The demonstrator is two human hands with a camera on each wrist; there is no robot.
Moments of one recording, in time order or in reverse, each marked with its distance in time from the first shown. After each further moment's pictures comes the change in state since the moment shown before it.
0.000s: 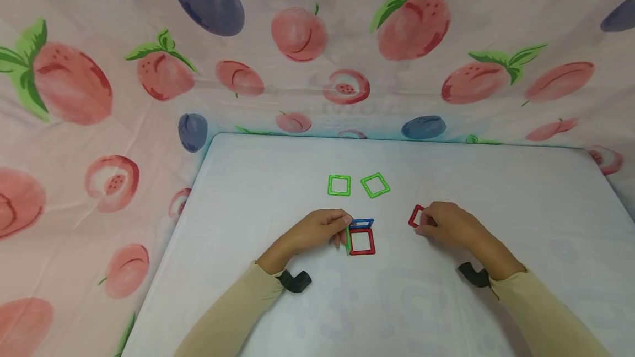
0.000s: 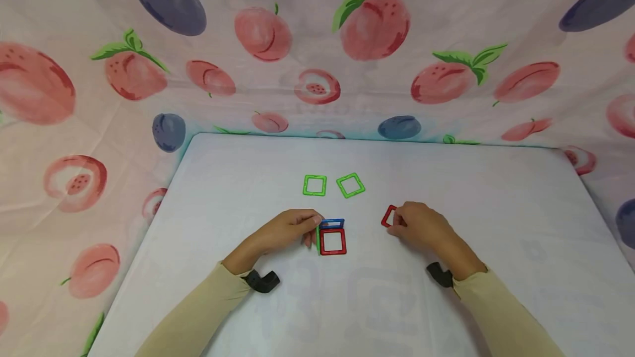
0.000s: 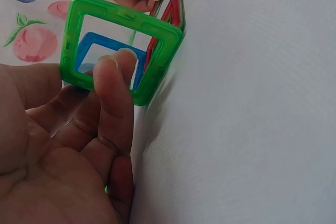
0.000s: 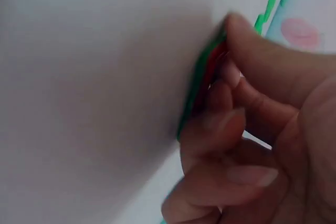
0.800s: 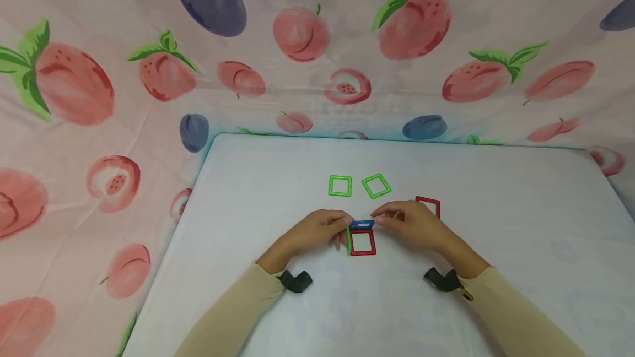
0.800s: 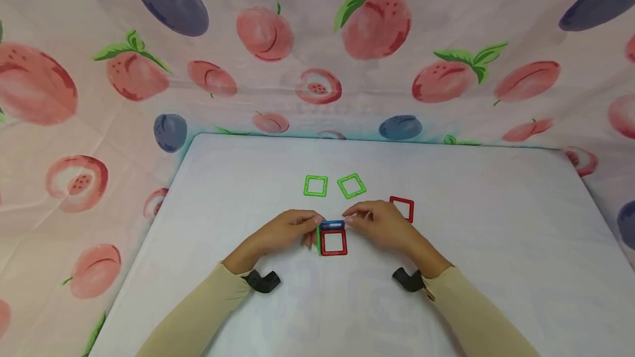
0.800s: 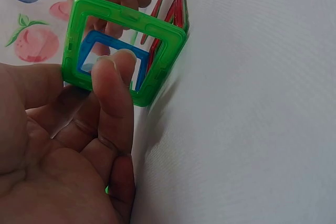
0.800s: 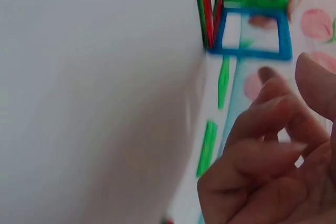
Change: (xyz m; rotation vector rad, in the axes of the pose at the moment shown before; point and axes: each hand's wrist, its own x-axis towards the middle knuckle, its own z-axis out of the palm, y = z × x) left_hand 0.000 -0.006 -0.003 0.006 -0.020 0.043; right_hand 0.022 -0.051 0.025 0.321 0.069 -0.096
